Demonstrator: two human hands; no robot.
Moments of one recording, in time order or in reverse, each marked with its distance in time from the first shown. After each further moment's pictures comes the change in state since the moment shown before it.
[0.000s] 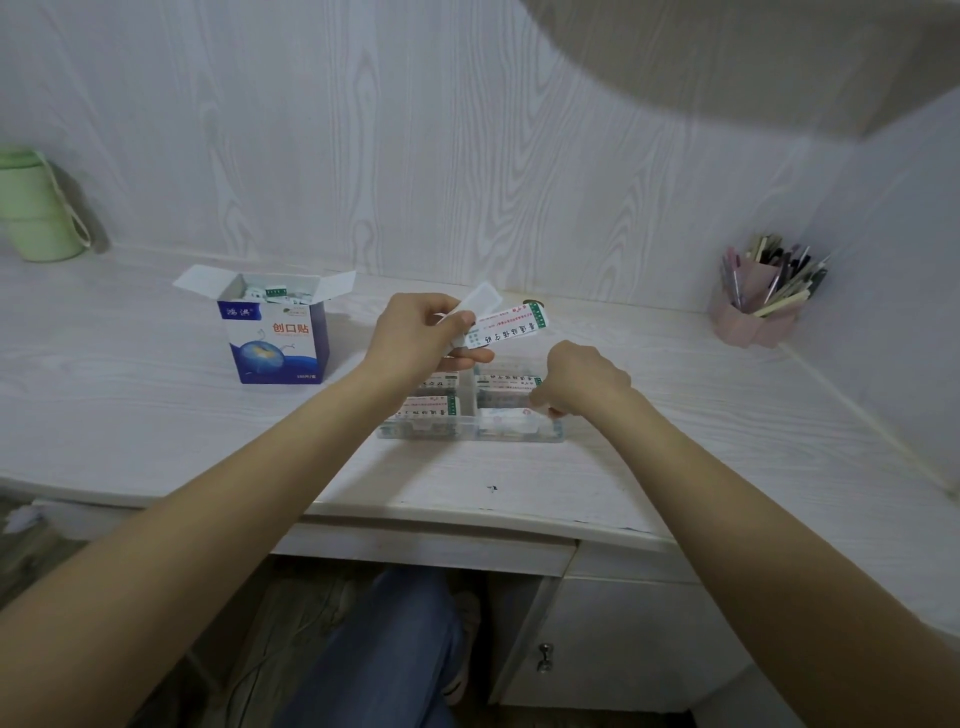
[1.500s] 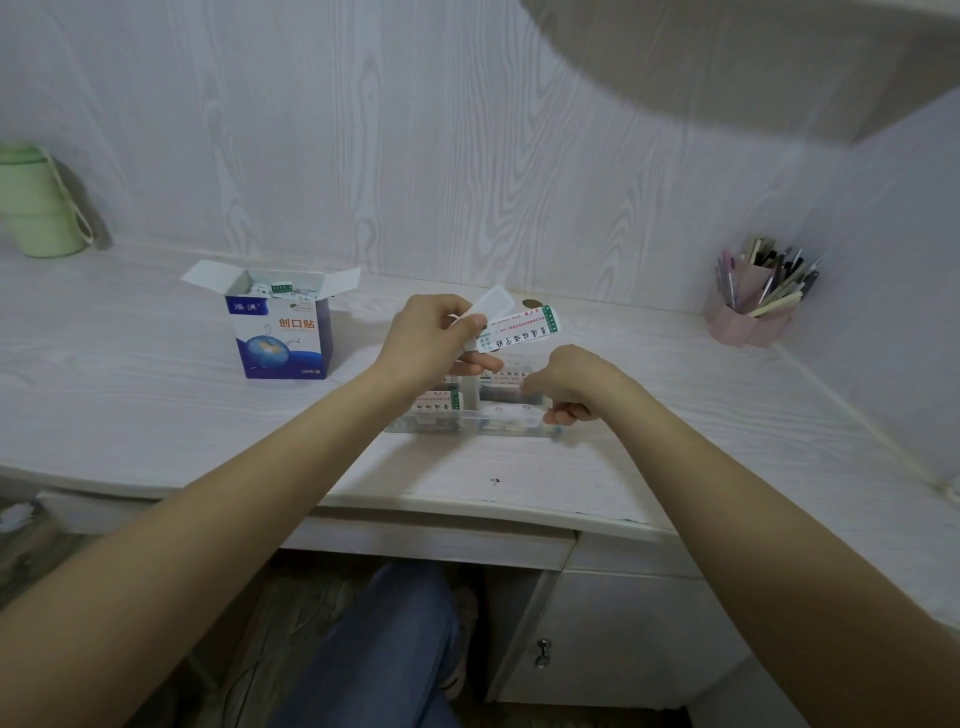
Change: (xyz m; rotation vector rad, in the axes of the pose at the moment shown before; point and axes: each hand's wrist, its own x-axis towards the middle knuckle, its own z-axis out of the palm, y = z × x) left_hand -0.003 -0.005 0.003 0.035 -0.062 0.035; right_hand -0.007 -0.008 -0.006 0.219 -0.171 0.077
